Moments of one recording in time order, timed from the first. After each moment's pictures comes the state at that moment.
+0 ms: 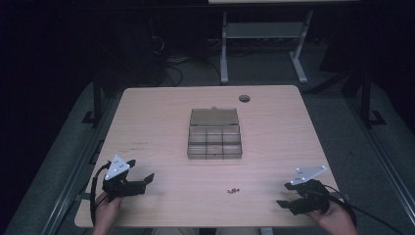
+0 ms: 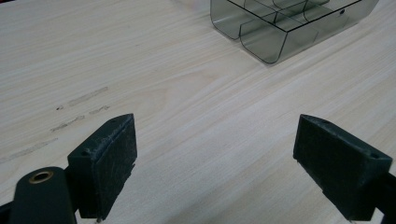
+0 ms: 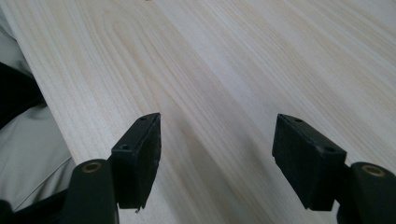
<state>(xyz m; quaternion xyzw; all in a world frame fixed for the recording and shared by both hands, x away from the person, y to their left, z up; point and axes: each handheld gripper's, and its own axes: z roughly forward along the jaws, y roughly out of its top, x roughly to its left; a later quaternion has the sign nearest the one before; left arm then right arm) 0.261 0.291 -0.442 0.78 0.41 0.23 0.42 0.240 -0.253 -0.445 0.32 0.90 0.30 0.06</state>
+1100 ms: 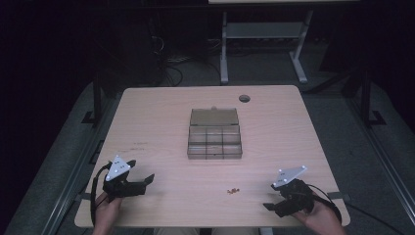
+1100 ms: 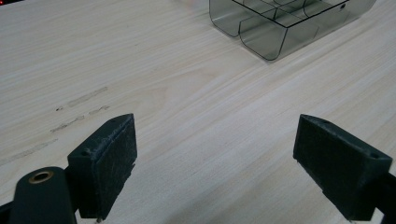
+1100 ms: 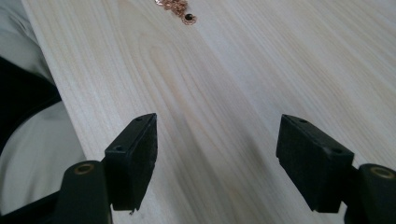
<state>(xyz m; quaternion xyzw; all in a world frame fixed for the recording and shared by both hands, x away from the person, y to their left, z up) 0.261 0.291 -0.444 0.78 0.40 0.23 0.42 0.241 -0.212 -0.442 0.28 0.92 0.28 0.05</state>
